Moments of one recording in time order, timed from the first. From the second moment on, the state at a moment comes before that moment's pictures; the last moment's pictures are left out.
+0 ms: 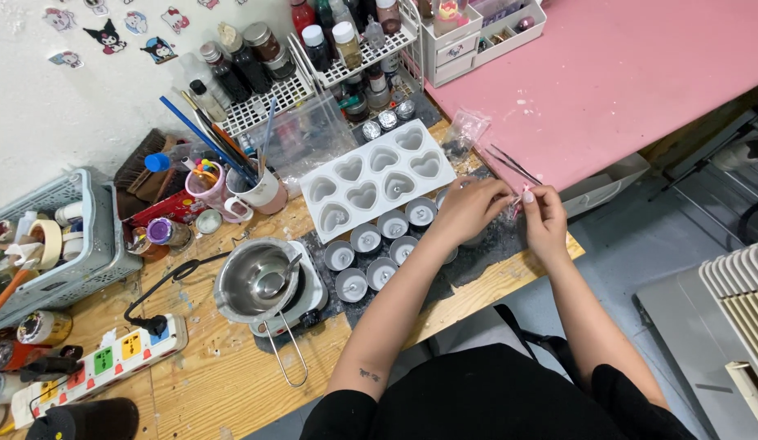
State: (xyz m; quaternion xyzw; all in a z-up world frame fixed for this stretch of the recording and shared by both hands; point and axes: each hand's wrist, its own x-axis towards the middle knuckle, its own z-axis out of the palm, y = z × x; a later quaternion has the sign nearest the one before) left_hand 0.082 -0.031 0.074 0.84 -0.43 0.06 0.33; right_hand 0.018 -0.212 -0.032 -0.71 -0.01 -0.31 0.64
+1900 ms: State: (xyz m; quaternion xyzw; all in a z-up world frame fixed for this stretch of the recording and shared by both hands) left_hand 0.035 0.057 0.085 0.83 -0.30 -0.01 0.47; right_hand -0.004 -0.114 0.063 -0.78 -0.14 -0.12 0.60
